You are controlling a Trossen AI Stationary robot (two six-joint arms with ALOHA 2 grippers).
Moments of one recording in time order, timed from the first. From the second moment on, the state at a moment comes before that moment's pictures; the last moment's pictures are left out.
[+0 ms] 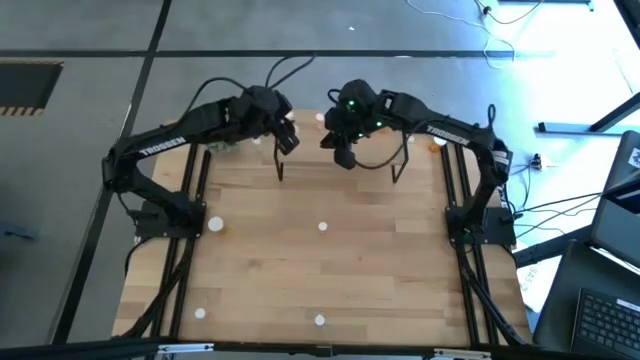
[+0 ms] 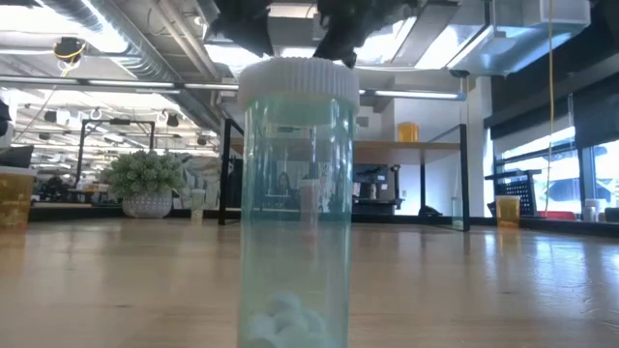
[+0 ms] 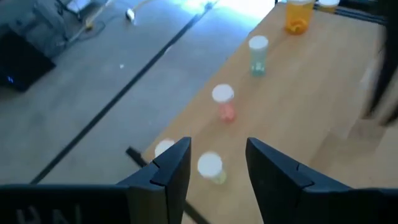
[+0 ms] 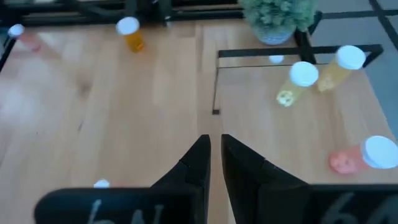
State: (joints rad) left arm 0.37 1.41 1.53 -0.71 -0.45 -0.02; right arm -0.39 1.79 1.83 -0.81 -0.31 -0.22
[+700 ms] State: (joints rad) left arm 0.36 1.41 1.56 -0.88 -0.45 -0.13; right arm -0.42 2.01 1.74 -0.41 -0.15 -0.06
